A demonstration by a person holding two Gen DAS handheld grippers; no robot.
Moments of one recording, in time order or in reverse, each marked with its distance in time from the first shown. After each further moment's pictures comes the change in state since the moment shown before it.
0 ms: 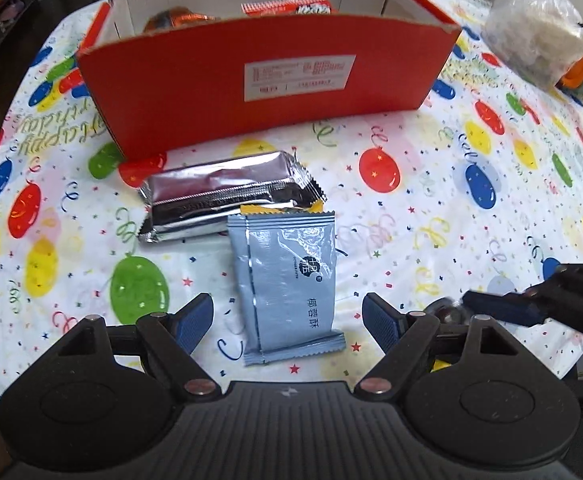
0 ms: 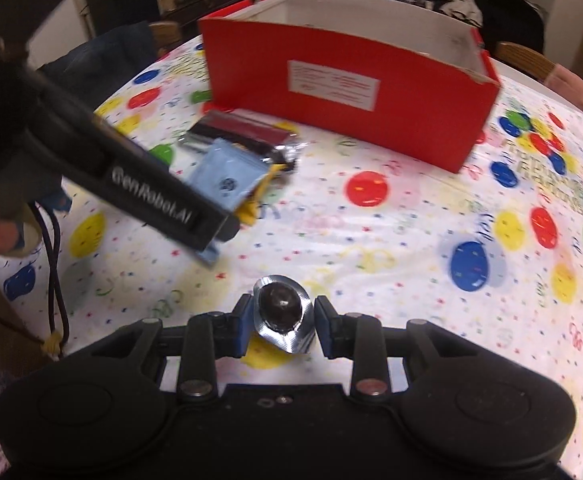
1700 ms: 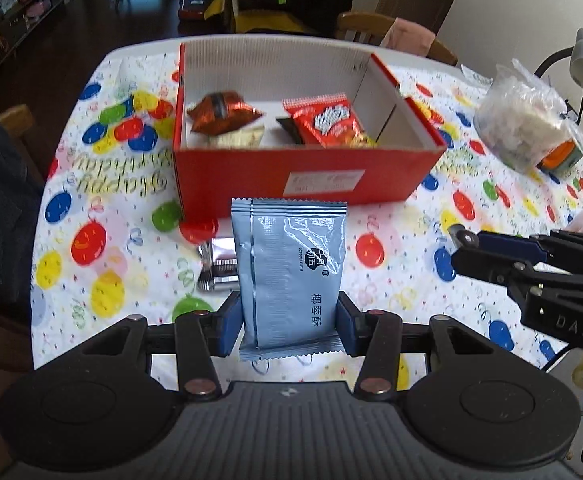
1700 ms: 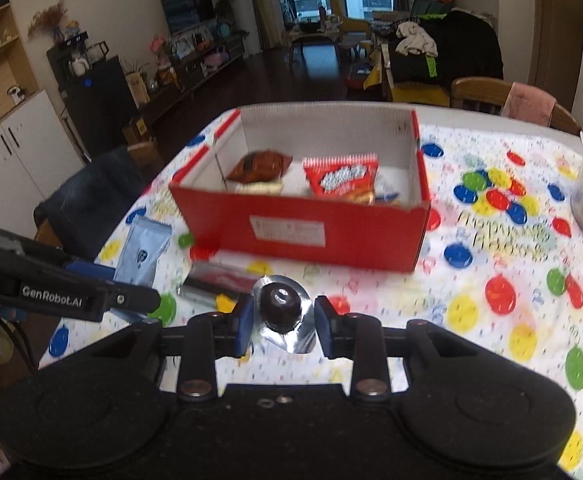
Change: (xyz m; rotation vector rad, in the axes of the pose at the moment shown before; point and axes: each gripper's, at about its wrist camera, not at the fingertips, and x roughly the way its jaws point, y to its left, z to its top) left arm -0.097 0.035 0.022 -0.102 -0.144 -0.045; right arm -0.066 -0.039 0.068 0.184 -0.212 0.037
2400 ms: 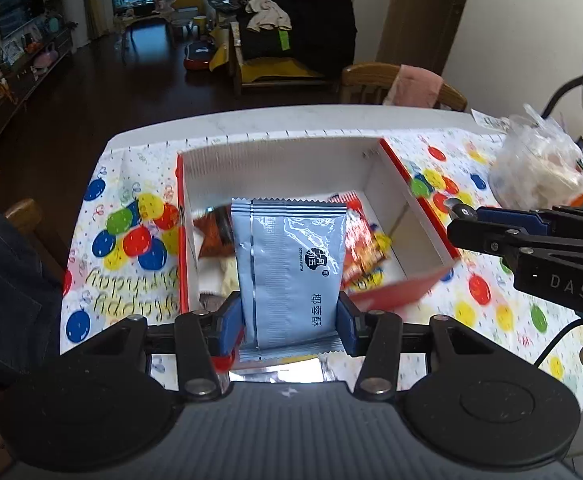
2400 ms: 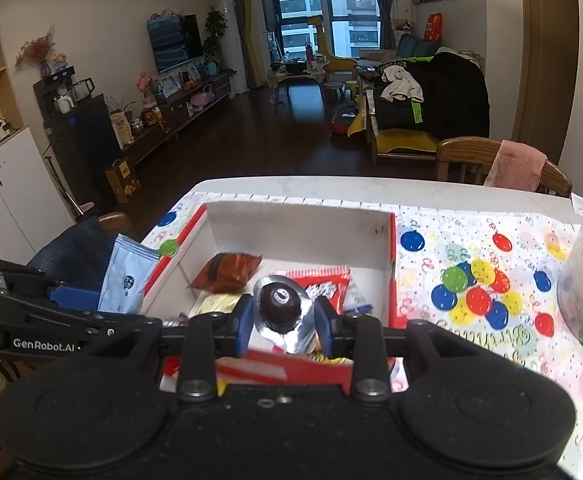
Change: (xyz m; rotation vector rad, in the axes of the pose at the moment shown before) left arm 0.001 -0.013 0.098 0.054 -0.116 0.072; right arm 0.028 -0.030 0.103 0.002 -0.105 -0.049
